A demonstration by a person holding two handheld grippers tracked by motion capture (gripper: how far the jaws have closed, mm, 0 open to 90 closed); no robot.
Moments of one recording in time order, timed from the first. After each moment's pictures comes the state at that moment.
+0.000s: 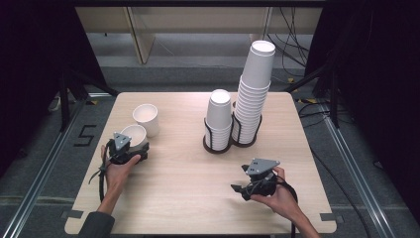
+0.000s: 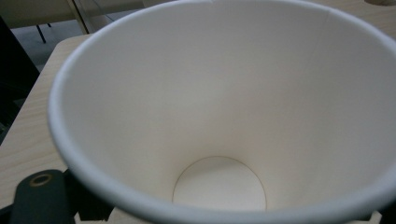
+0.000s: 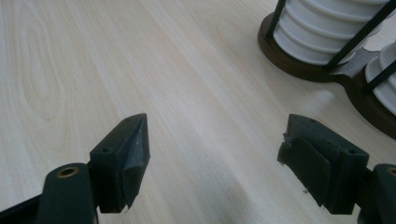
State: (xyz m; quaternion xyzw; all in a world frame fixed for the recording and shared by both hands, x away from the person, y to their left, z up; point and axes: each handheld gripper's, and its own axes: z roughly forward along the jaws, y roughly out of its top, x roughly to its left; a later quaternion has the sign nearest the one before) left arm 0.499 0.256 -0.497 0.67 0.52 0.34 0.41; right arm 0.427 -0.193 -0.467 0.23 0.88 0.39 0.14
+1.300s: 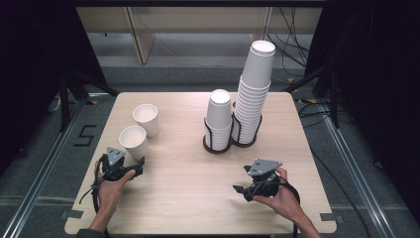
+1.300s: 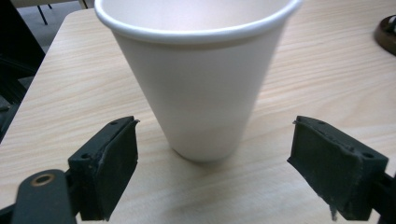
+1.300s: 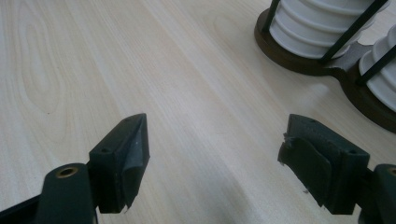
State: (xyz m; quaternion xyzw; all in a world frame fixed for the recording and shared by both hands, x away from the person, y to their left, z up) left arm 0.441 0.255 -0.488 0.68 0.53 0.32 0.39; right arm 0.424 -0.198 -0.466 0.24 0.88 0.39 0.14
